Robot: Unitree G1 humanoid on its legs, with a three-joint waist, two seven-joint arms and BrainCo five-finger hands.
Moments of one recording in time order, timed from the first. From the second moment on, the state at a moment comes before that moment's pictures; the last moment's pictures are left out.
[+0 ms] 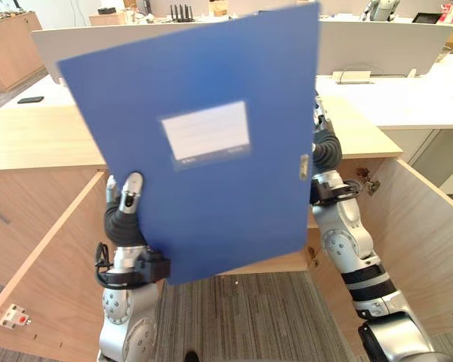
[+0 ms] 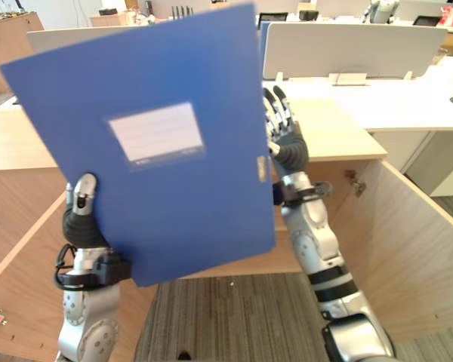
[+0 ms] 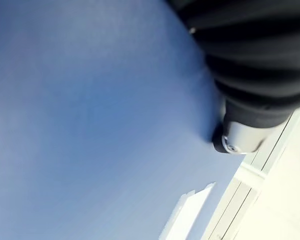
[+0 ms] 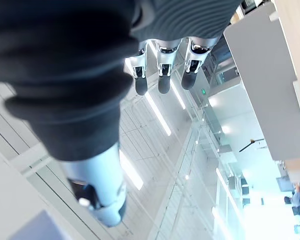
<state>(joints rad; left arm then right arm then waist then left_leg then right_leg) 0.17 0.16 -0.16 -0.56 -0.48 -0.30 0.06 -0.44 -0.37 0.16 0.01 0.76 -0.22 0.04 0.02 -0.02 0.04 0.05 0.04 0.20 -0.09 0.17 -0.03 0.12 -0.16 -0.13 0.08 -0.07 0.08</state>
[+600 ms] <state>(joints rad) 0.18 0.08 0.05 -0.54 -0.31 -0.30 0.11 -0.30 -0.25 -0.03 -0.13 0.33 -0.21 -0.06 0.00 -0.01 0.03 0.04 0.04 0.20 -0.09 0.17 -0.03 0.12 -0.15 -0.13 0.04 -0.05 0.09</state>
